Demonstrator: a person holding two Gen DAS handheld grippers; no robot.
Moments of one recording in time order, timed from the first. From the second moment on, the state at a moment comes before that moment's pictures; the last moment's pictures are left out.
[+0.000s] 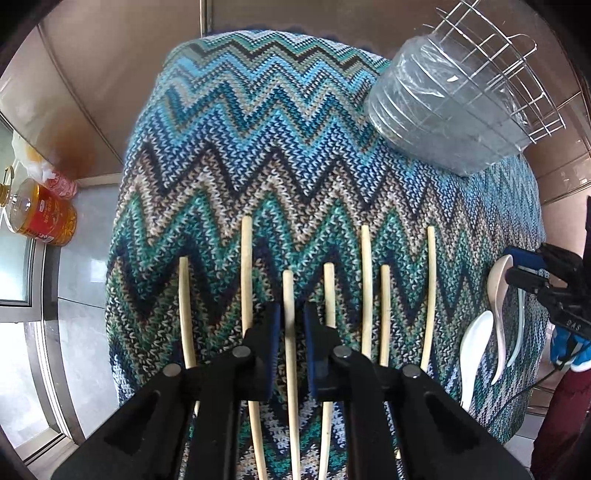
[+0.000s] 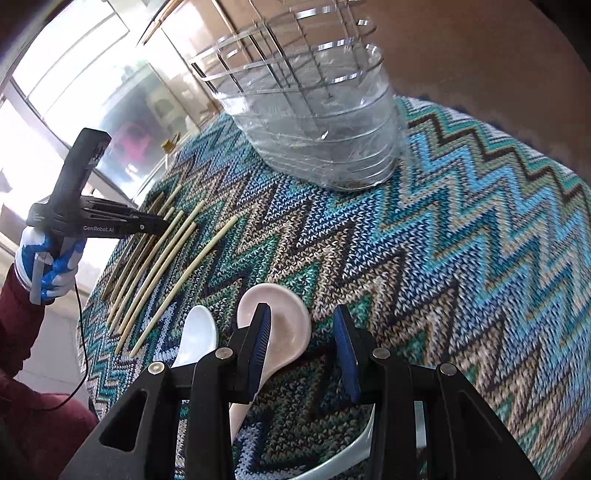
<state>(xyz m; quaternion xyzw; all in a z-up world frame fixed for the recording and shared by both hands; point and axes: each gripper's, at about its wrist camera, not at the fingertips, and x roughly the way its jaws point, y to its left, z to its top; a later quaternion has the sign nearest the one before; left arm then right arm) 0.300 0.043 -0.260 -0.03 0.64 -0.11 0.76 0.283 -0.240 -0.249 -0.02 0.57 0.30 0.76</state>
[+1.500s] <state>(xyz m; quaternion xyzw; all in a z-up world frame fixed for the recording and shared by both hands) 0.339 -0.007 -0.026 -0.18 0.10 -0.04 0.98 0.299 -0.200 -0.067 -0.08 0.13 0.02 0.99</state>
